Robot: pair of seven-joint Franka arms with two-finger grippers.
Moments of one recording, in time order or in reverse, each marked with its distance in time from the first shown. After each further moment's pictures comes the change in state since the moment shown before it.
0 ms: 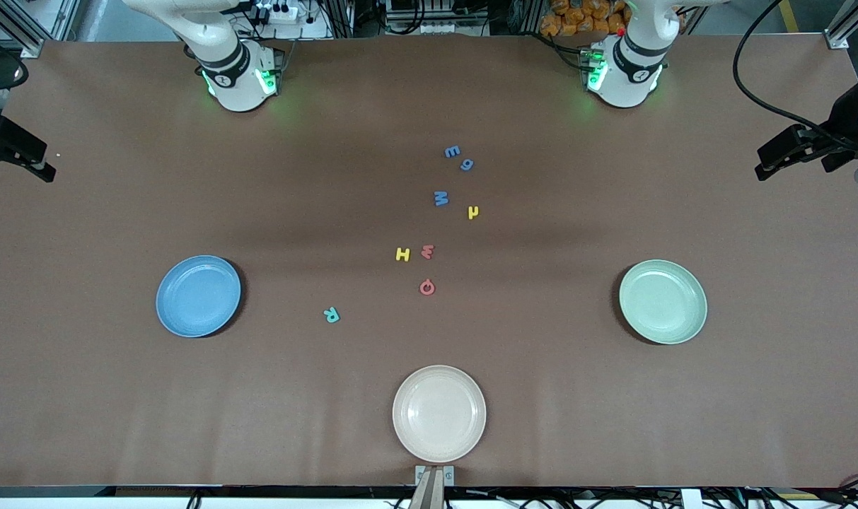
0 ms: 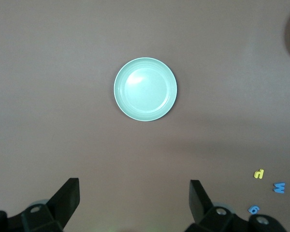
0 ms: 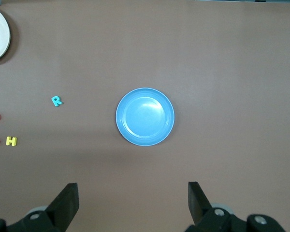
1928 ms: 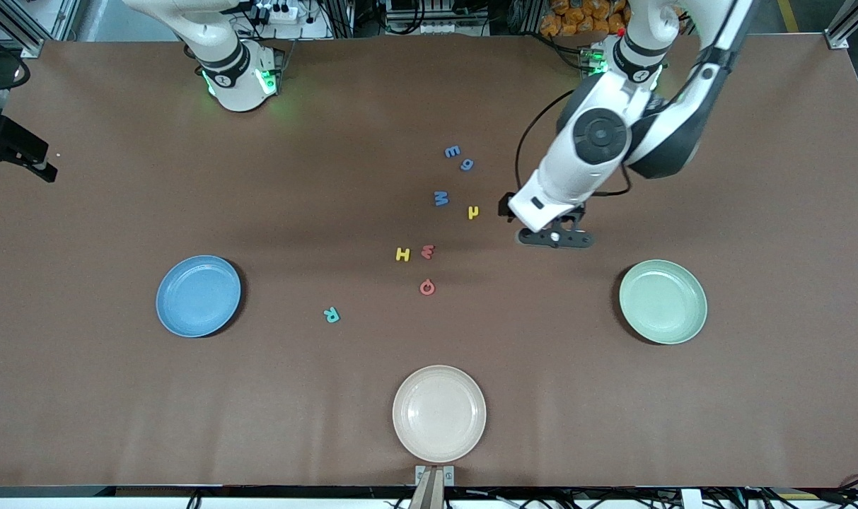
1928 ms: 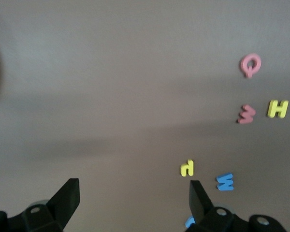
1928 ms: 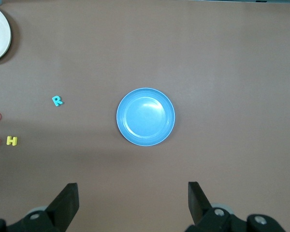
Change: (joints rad) left arm -0.273 0.271 -0.279 -0.402 -0.050 0.582 -0.343; right arm 0.002 0.001 0.001 0.001 0.000 0.000 0.000
